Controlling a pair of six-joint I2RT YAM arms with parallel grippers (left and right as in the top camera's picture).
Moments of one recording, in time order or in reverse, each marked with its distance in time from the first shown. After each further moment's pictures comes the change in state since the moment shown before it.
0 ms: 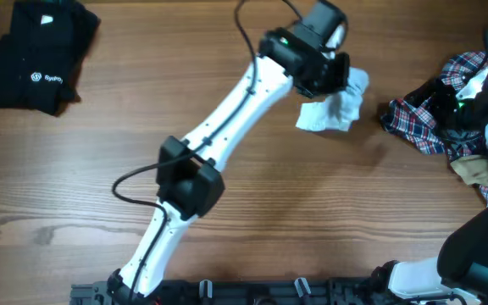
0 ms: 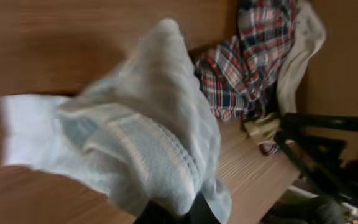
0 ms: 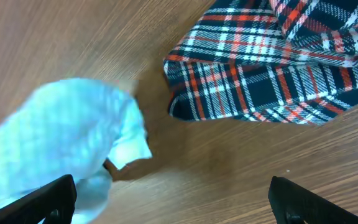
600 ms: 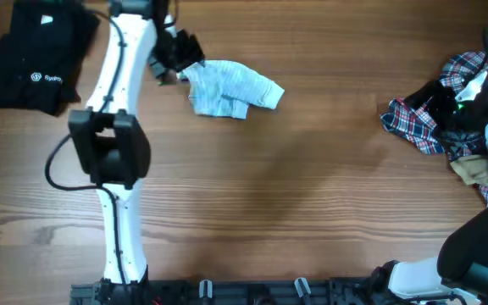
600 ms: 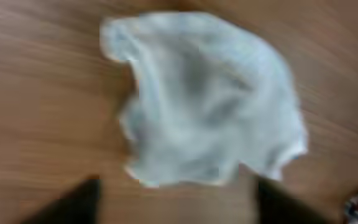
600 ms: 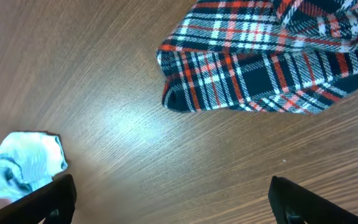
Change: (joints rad) left arm 0.576 0.002 -0.147 -0.305 -0.178 0.156; right arm 0.000 0.000 0.000 -0.031 0.004 0.004
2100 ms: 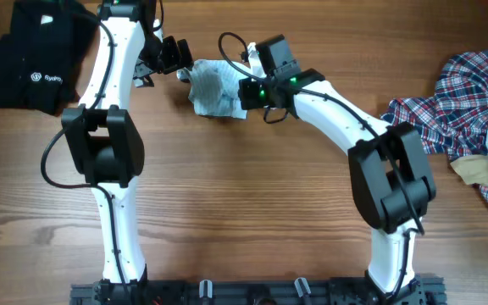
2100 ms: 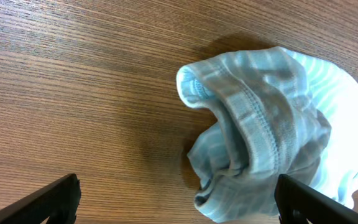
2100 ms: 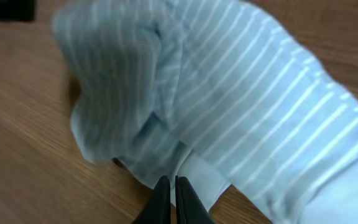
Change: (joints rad) left arm 0.040 0.010 -0.041 0.055 -0.104 0.153; right arm 0.904 0.465 0.208 0.561 0.066 -0.103
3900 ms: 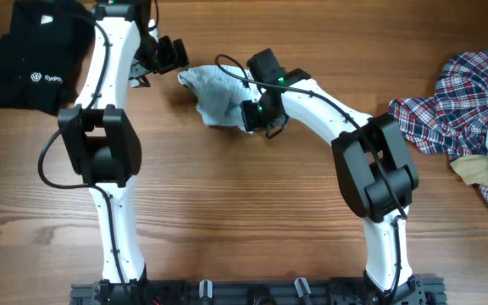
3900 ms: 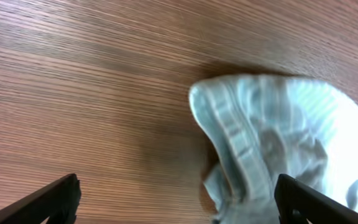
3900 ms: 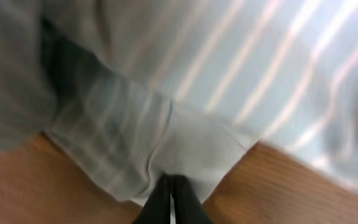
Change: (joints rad) left arm 0.024 0.000 0.000 -0.004 0.000 0.000; right arm 0.017 0.105 0.072 -0.345 0.053 0.028
